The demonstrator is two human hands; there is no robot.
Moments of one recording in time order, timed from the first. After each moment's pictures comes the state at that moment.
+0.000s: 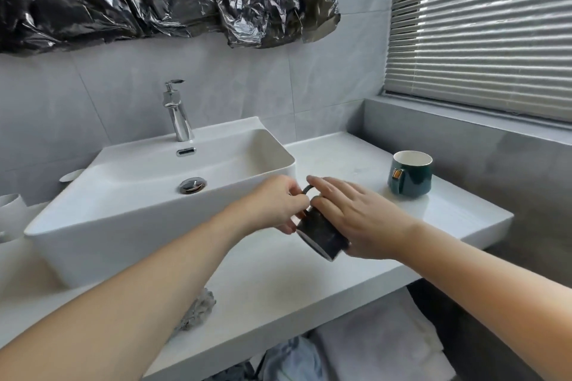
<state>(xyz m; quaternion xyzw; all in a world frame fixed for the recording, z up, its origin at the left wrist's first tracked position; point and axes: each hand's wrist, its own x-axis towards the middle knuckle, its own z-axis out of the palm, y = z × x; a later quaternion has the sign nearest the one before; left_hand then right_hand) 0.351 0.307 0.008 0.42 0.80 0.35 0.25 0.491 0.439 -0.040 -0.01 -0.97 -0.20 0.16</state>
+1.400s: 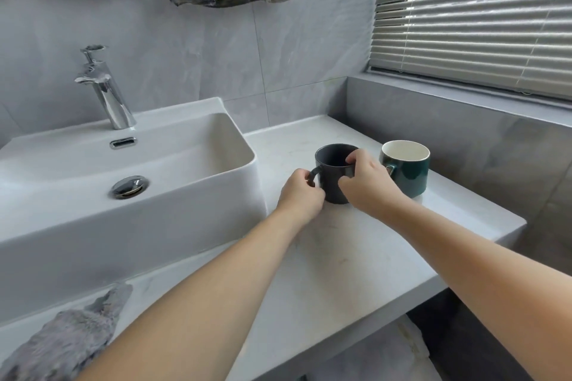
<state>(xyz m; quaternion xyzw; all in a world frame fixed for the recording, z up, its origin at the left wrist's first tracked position) 0.339 0.472 -0.078 0.32 0.78 0.48 0.23 0.439 0.563 -0.069 -0.40 -0.83 0.32 0.24</state>
